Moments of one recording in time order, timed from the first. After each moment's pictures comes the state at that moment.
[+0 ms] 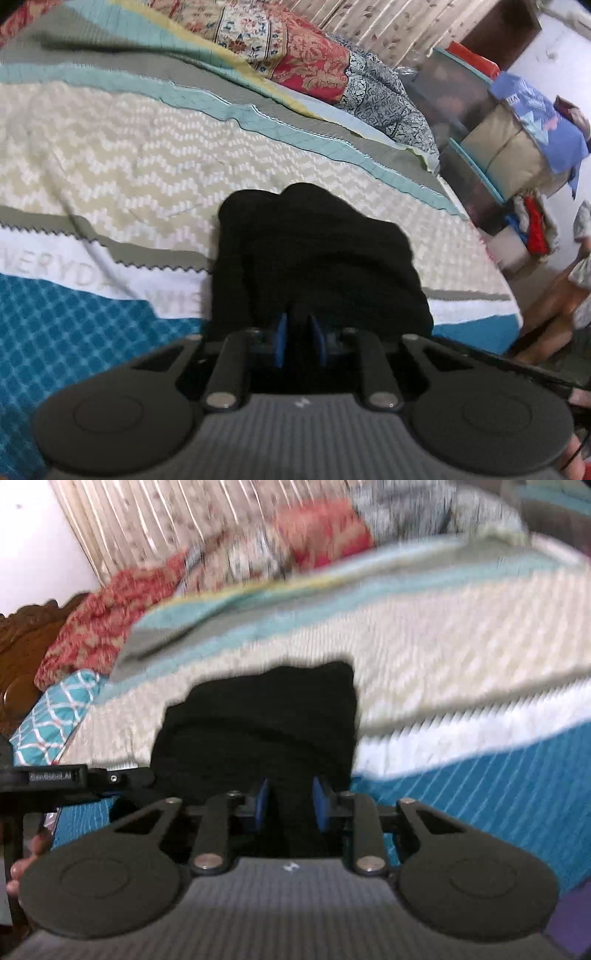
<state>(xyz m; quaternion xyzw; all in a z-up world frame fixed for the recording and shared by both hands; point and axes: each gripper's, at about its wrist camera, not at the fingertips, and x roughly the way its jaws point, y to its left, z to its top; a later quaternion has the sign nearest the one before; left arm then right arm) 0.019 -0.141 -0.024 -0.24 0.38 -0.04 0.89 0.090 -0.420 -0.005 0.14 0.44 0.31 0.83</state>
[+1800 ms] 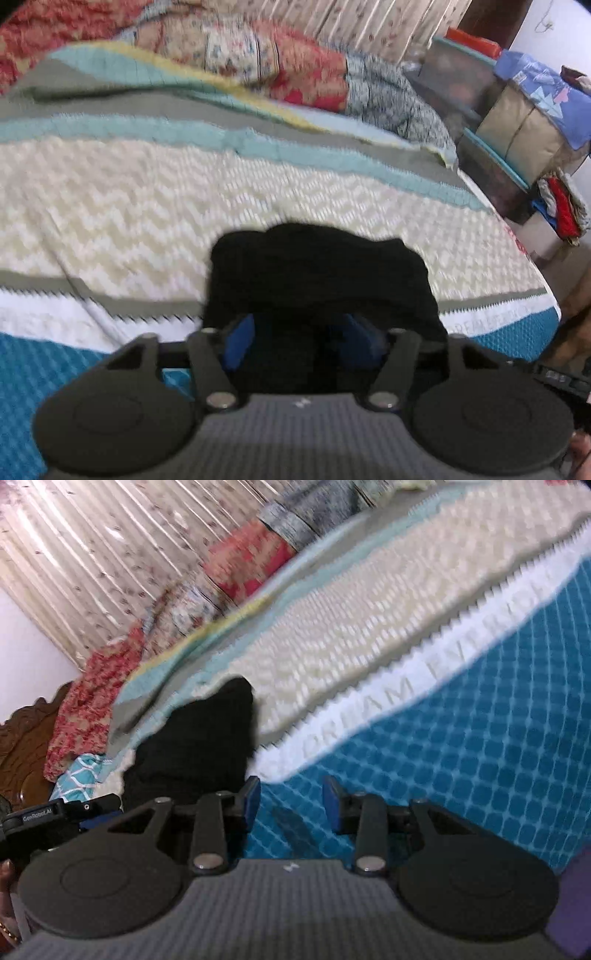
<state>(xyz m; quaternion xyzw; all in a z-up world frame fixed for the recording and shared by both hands) 0.047 -0.158 0.000 -0.17 0.38 0.00 0.91 0.096 -0.530 -0.050 0.30 0.41 0.26 0.82</state>
